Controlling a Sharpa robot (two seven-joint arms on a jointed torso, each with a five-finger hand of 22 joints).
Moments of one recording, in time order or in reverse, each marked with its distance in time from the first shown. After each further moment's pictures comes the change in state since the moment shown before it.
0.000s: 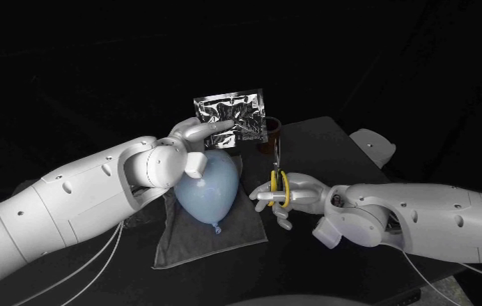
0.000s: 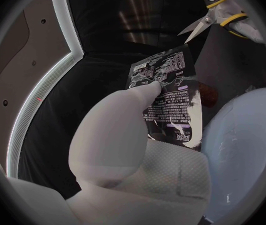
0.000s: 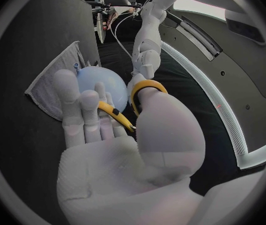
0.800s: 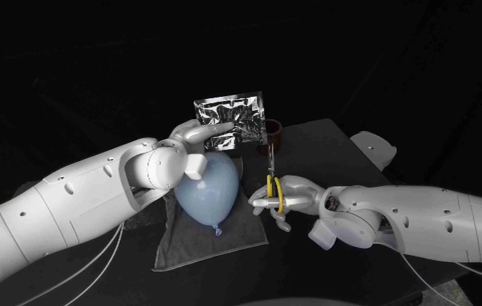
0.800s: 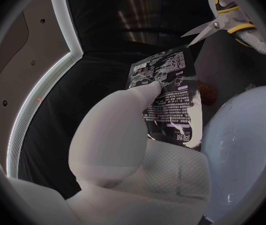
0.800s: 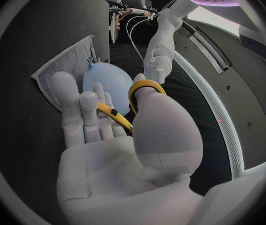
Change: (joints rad) left arm 0.000 0.003 0.000 -0.011 0.000 0.001 -0.005; left_hand 0.001 0.000 0.004 -0.004 0.000 0.003 0.003 -0.001 0.000 0.000 0.000 0.000 0.000 0.001 0.001 0.000 0.001 0.009 0.004 -0.004 0.000 0.000; right arm -0.002 0.046 0.000 -0.038 -0.106 -0.064 -0.043; right_hand 0.051 0.041 -0.141 0.039 0.000 -0.046 0.011 0.060 0.035 -0.044 0.013 0.034 -0.064 -0.021 0.011 0.066 -0.012 -0.002 0.003 0.013 0.053 0.026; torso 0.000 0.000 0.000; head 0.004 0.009
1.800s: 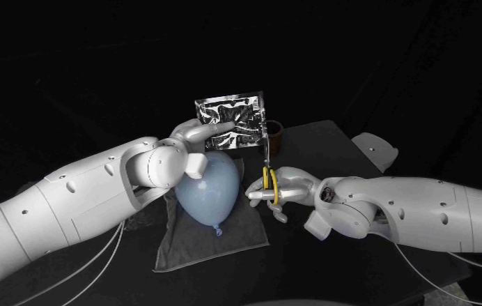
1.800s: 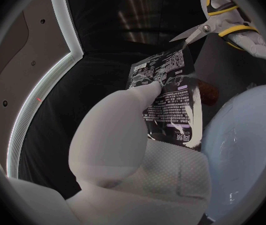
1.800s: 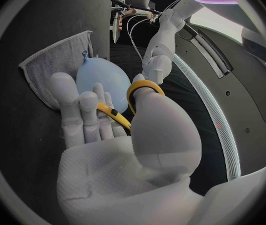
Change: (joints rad) left arm 0.006 0.002 0.000 -0.010 -0.002 0.009 -0.003; left_hand 0.000 0.000 -0.001 -0.001 0.000 -0.002 -0.002 0.002 0.000 0.002 -0.002 0.000 0.000 0.000 0.000 0.000 0.000 -0.001 0.000 0.000 0.000 0.000; right arm 0.053 0.024 0.000 -0.010 -0.021 -0.014 -0.027; right_hand 0.017 0.017 -0.027 0.005 0.000 0.000 -0.001 0.019 0.006 0.003 0.003 0.010 -0.013 0.003 0.004 0.009 -0.009 -0.008 0.003 0.003 0.012 0.005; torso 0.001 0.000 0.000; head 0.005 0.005
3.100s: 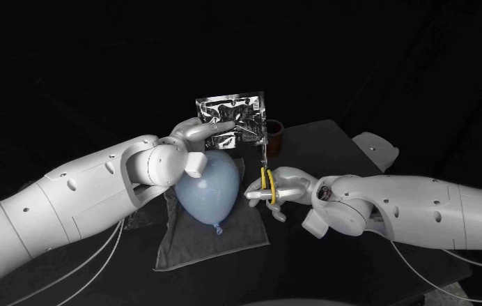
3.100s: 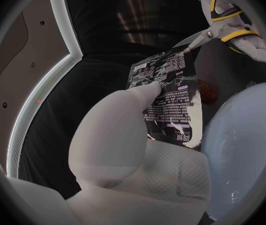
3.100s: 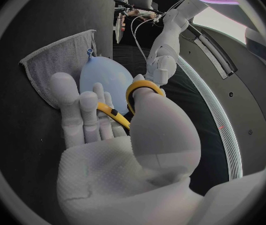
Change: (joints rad) left arm 0.003 0.000 0.000 -0.010 -0.016 0.013 -0.010; left_hand -0.003 -0.003 0.007 -0.007 -0.001 0.002 0.002 0.002 0.000 -0.001 0.001 -0.004 0.000 0.005 -0.002 0.000 0.001 -0.007 0.000 0.000 0.000 0.000; right arm 0.003 0.029 -0.001 -0.031 -0.007 0.006 -0.029; right_hand 0.014 0.014 -0.032 0.012 0.000 0.000 0.005 0.016 0.002 0.000 0.000 0.009 -0.013 0.000 0.000 0.004 -0.014 0.008 0.000 0.000 0.000 0.000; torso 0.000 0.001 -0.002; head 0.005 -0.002
